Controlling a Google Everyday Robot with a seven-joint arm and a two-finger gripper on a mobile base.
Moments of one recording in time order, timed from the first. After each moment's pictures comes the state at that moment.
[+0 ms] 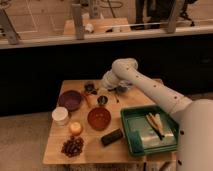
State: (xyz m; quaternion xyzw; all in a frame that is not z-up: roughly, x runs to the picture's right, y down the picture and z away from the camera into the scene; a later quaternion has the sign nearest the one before) arm -0.030 -0.001 0.850 -0.24 -0.25 0.12 0.93
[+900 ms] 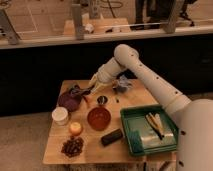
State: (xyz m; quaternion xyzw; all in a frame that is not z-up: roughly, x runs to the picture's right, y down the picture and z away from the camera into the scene) arm -0.062 -0.013 0.764 -0.26 -0.41 -0.09 0.87
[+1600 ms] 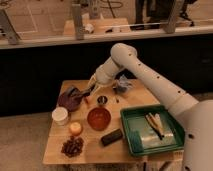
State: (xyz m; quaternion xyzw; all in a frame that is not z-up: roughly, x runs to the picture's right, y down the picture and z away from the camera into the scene) arm -0.064 -0.005 0.738 -0.21 -0.40 -0.21 0.87
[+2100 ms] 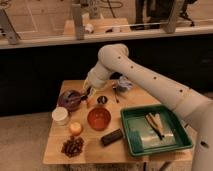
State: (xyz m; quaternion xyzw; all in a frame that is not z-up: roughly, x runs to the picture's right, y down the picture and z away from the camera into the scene) arm -0.090 0.014 0.710 -0.18 -0.33 -0.31 0.87
